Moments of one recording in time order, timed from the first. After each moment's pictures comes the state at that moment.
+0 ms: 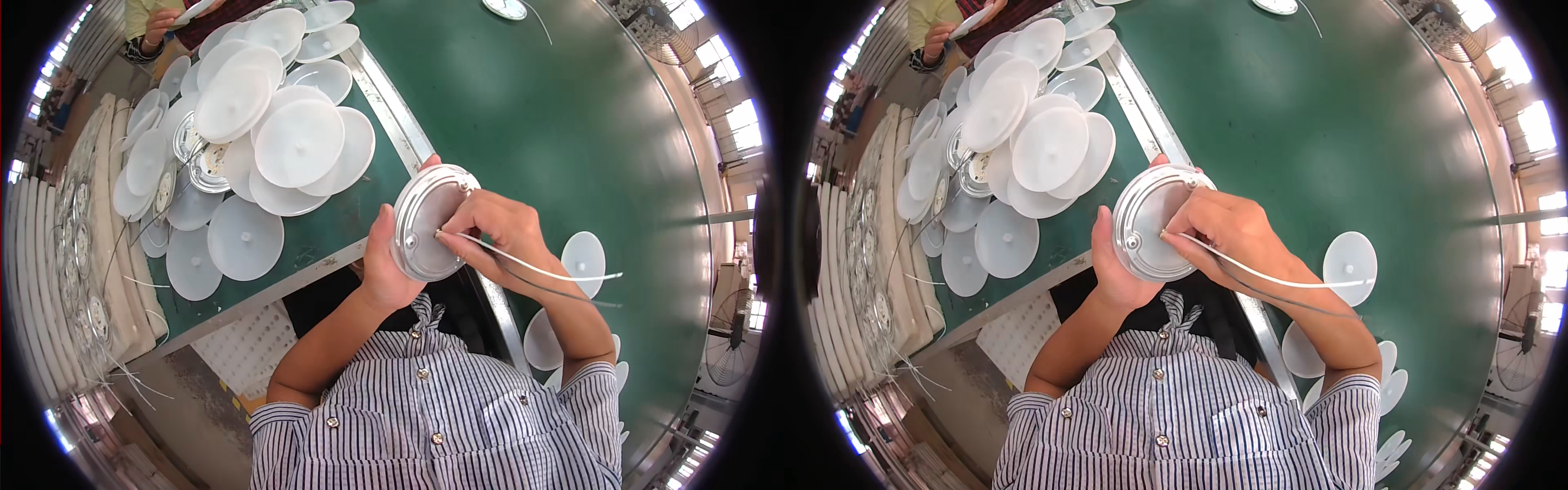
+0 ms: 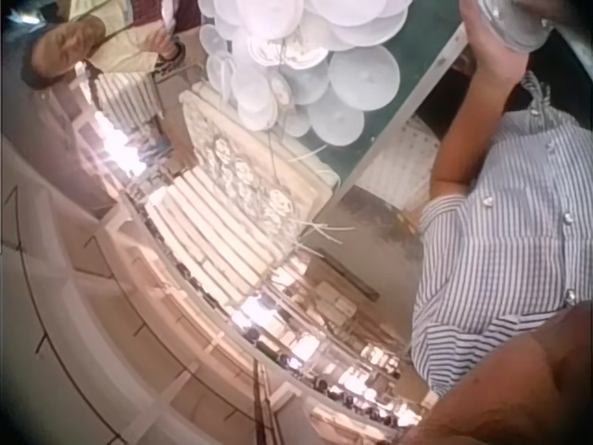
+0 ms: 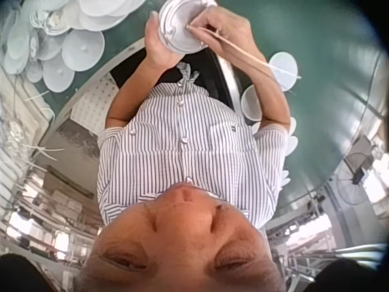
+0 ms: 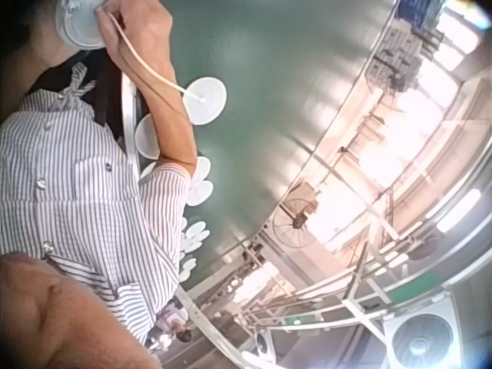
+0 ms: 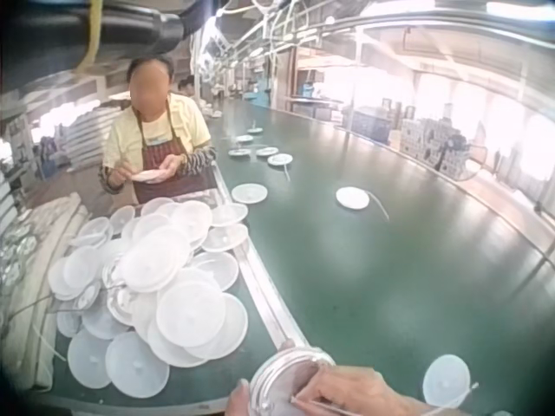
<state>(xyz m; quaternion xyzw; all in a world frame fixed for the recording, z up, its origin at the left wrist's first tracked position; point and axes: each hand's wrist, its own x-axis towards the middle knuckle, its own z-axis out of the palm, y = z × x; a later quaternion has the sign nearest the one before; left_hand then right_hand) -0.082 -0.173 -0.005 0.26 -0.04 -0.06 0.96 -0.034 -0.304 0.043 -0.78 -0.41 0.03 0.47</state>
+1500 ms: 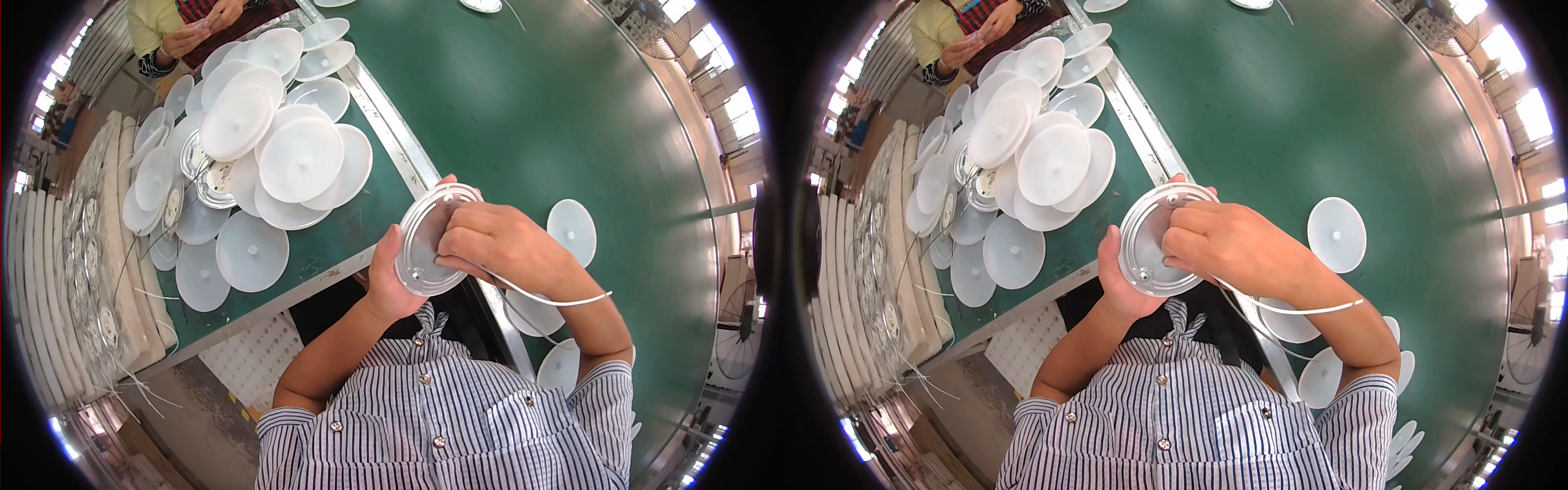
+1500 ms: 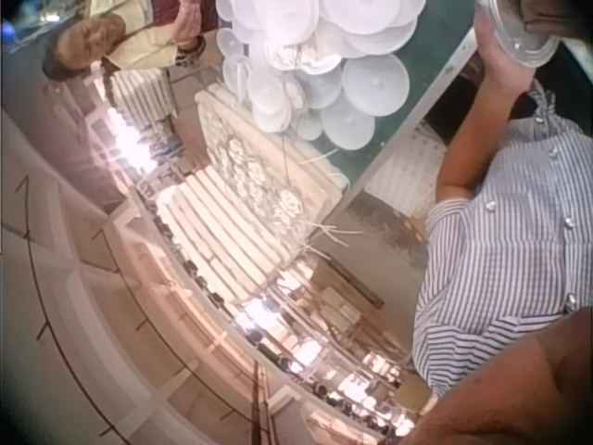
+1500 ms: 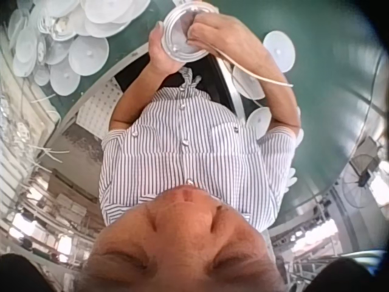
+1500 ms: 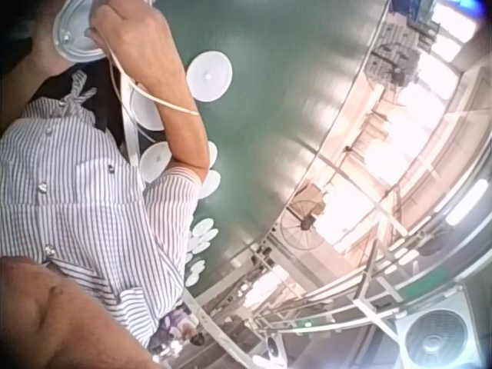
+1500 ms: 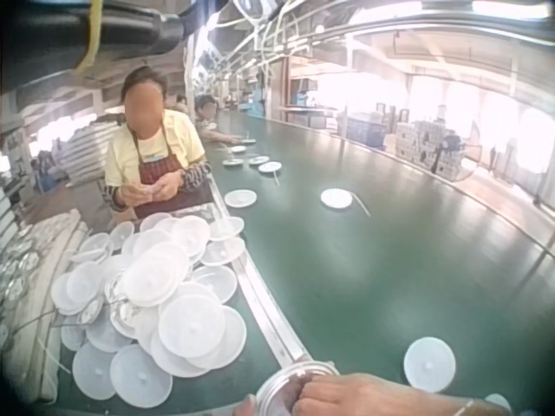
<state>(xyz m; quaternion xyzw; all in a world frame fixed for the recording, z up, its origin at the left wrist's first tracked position) -0.083 -0.174 -0.003 0.24 -0.10 -0.11 0.96 -0.024 -0.306 0.061 -0.75 -0.56 0.01 0.34</state>
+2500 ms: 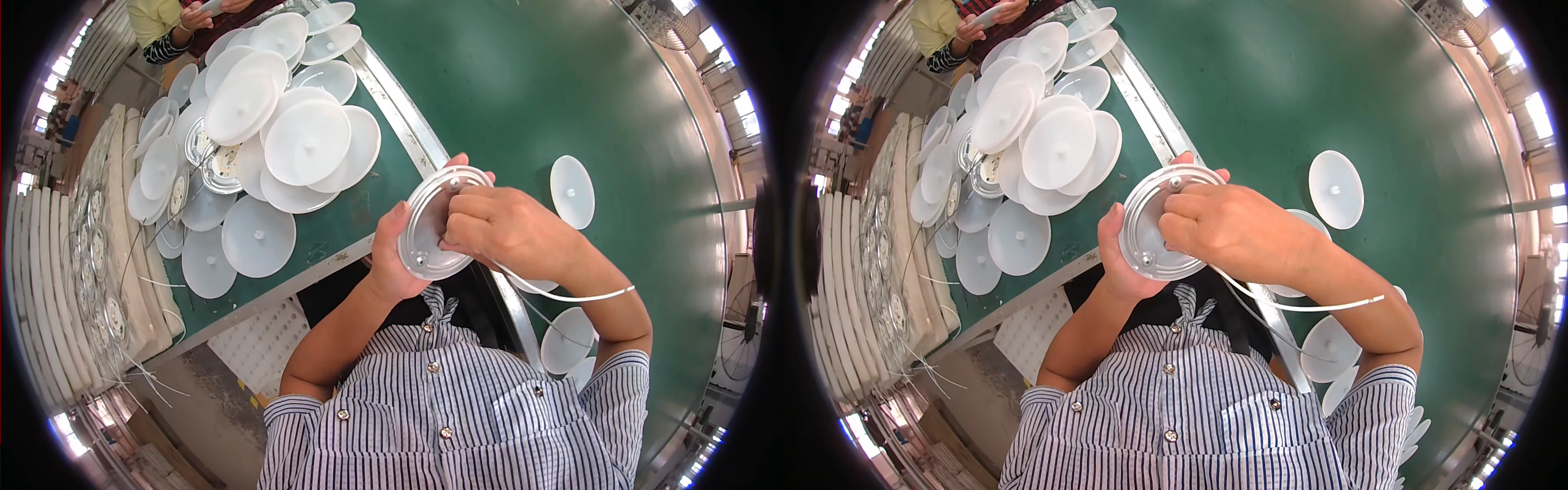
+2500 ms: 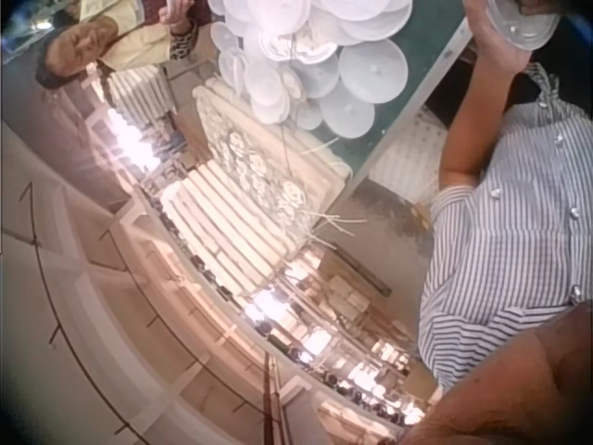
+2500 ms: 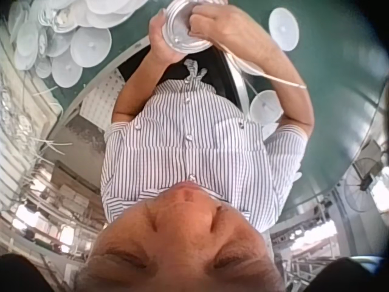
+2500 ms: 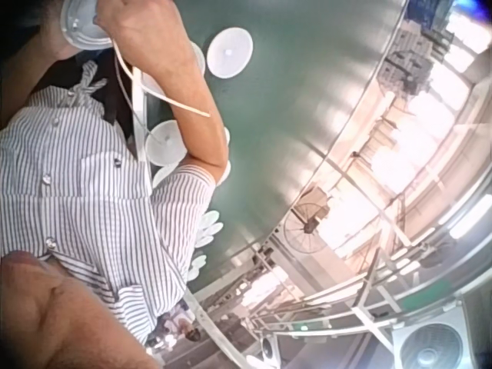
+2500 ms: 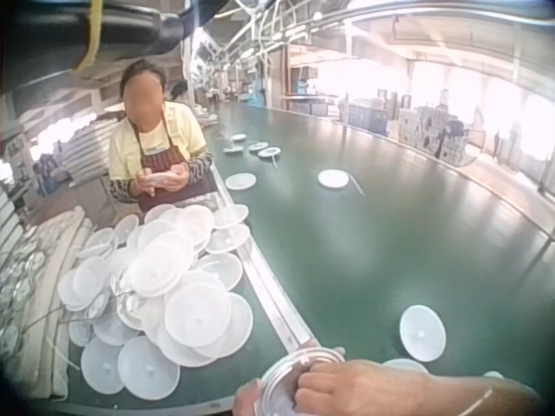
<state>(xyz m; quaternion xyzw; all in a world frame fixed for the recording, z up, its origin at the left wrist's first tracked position) -0.078 -0.172 0.001 0.26 -0.08 -0.12 0.95 -0.019 -0.303 0.055 -0.73 -0.62 0.01 0.29</state>
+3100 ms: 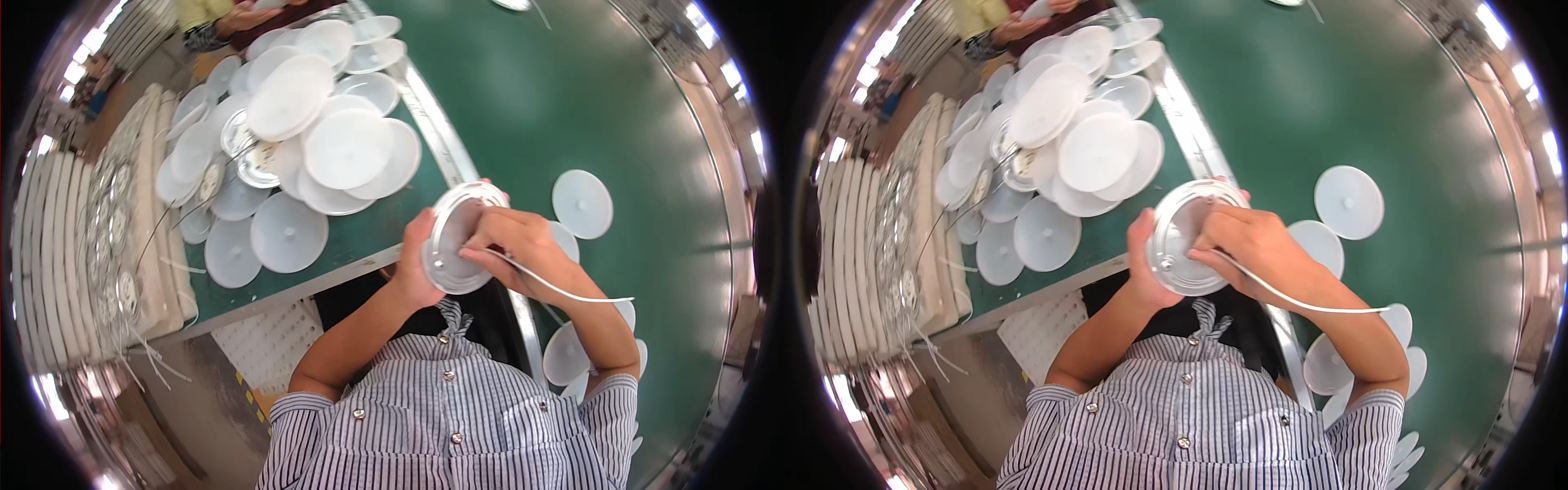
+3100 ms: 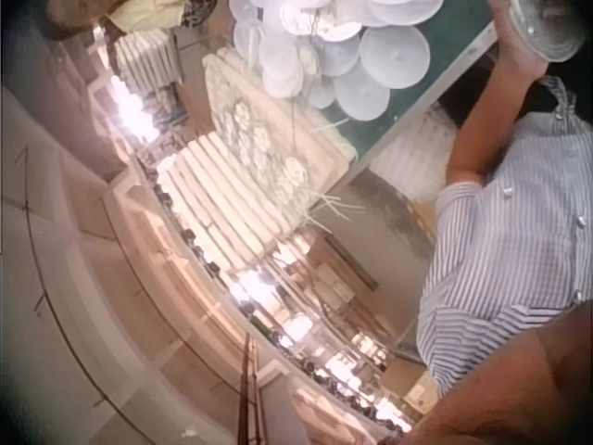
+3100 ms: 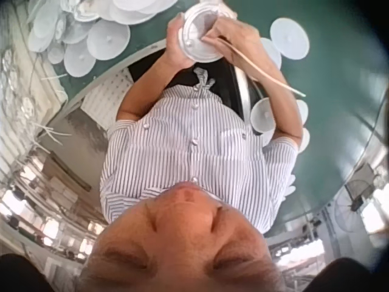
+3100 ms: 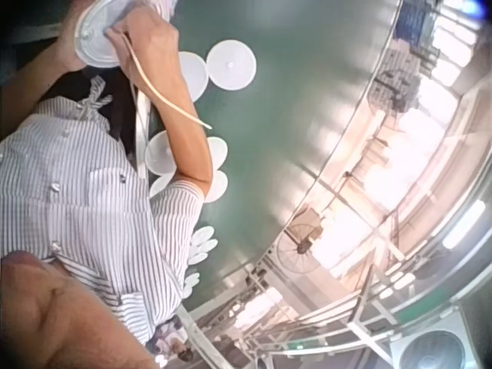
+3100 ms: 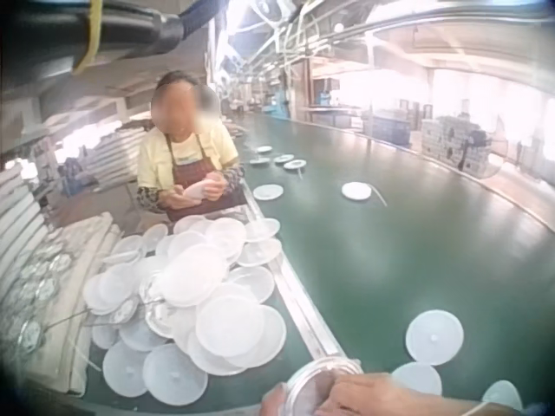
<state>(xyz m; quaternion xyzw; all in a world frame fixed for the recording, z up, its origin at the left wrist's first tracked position) -0.086 -0.158 -0.003 0.26 -0.04 -0.10 0.96 -0.029 -0.290 0.045 -0.73 -0.51 0.04 0.45</state>
